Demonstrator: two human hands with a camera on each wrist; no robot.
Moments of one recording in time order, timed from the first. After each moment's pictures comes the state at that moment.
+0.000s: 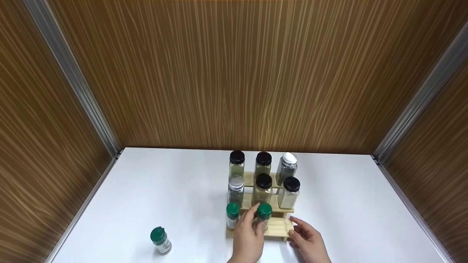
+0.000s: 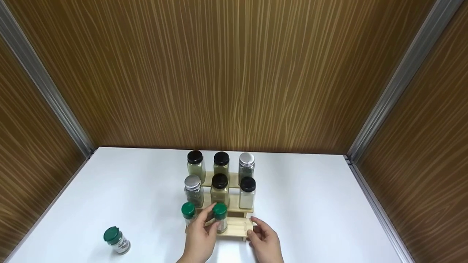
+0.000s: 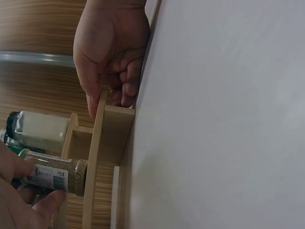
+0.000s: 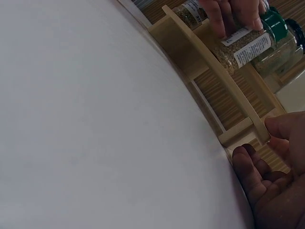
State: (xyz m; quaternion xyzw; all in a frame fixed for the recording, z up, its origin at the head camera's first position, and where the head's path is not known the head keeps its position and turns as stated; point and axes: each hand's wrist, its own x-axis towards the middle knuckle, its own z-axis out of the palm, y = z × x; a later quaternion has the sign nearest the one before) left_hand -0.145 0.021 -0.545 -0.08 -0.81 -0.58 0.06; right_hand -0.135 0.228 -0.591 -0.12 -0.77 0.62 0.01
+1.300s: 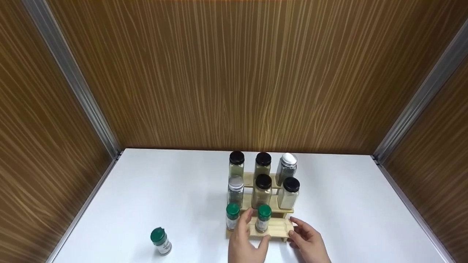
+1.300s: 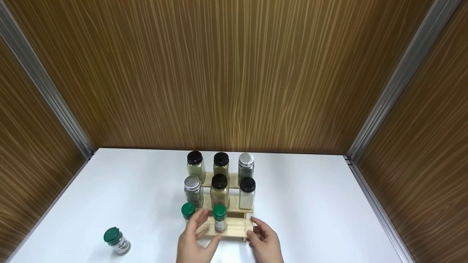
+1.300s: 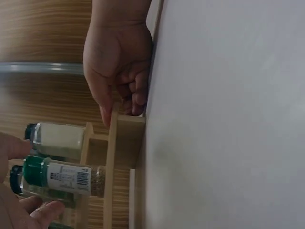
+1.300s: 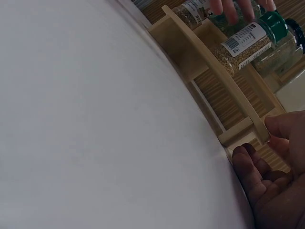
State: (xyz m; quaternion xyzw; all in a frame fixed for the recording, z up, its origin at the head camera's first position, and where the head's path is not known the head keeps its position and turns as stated) left_hand -0.112 0.017 -0.523 0.00 -0.80 -0.59 0.07; right_hand -0.134 0.227 -0.590 -0.13 -0.77 0.63 0.01
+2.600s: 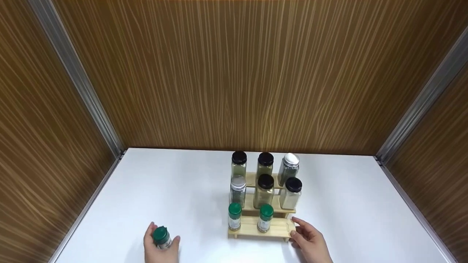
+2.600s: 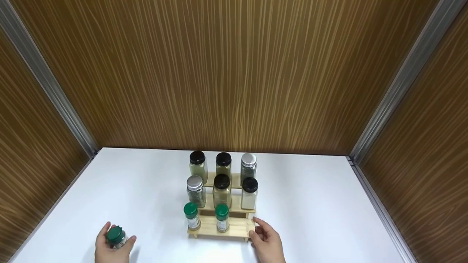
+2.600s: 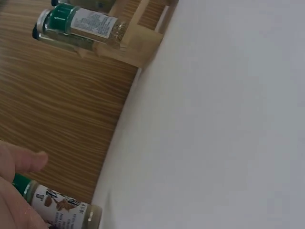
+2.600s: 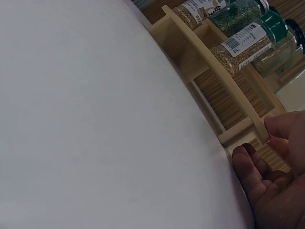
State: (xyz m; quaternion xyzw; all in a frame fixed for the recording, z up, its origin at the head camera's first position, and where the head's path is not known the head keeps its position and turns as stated) left_hand -0.123 -0.161 -0.562 0.27 -0.77 -0.56 0.12; right_hand -0.135 0.224 -0.588 -0.14 -0.77 0.62 0.01
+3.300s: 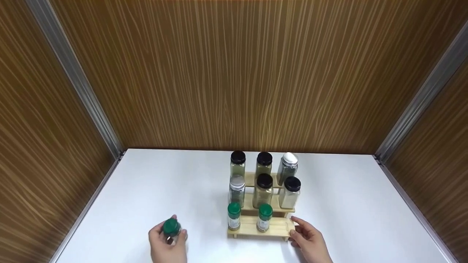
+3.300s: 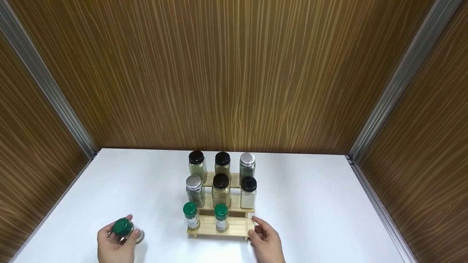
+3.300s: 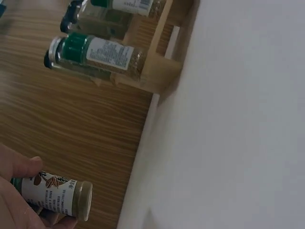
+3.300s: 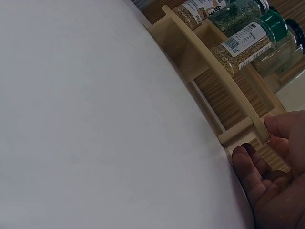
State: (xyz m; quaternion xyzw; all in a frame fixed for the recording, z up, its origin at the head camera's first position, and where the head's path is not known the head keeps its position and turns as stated) left_hand -0.116 -0.132 -0.525 0.21 -0.75 -0.61 0.17; right_hand -0.134 0.227 -0.588 -0.12 -0.77 0.63 0.01
